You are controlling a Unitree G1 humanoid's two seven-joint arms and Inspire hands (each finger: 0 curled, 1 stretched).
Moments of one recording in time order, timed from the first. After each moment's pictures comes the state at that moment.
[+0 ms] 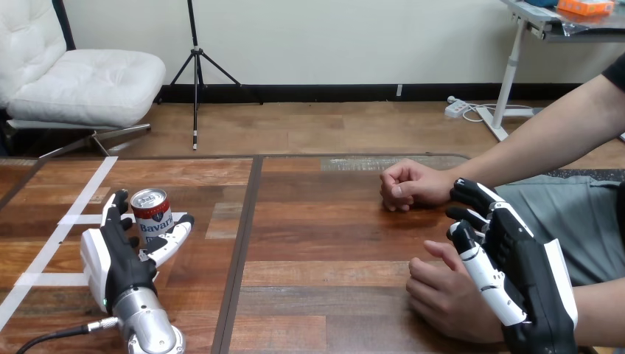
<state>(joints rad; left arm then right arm) -0.43 0.14 0.10 1.08 0.16 -0.38 0.58 0.27 -0.09 -0.08 0.07 -0.04 -0.54 0.08</state>
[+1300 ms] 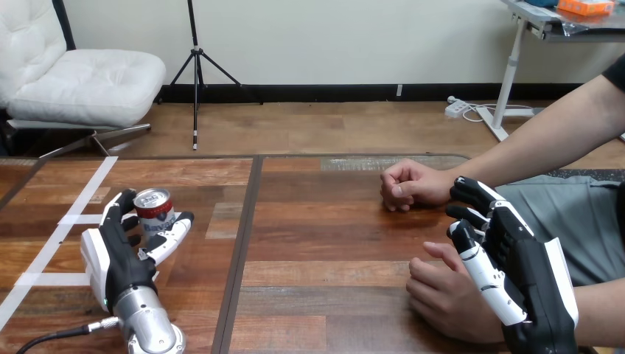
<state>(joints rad) -0.44 0.14 0.10 1.11 0.13 -0.43 0.58 0.27 -0.09 -0.08 0.06 -0.04 -0.54 0.08</state>
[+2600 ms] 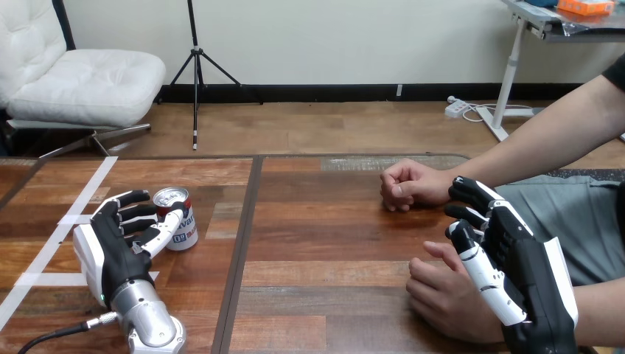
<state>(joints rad) -0.47 0.14 0.13 1.15 0.13 -0.46 0.61 0.27 -0.09 -0.08 0.06 -0.04 -0.55 0.09</state>
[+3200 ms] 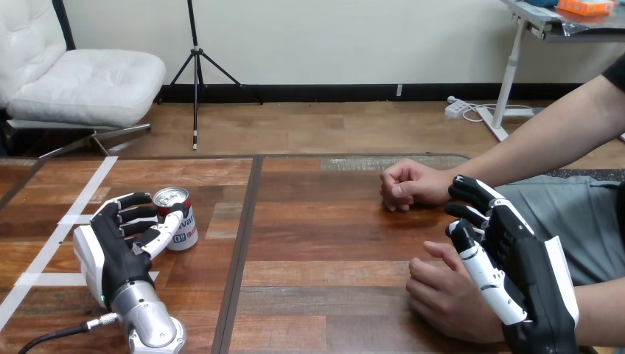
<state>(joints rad) -0.47 0.14 0.13 1.15 0.13 -0.46 0.61 0.27 -0.09 -0.08 0.05 -0.04 -0.55 0.09</state>
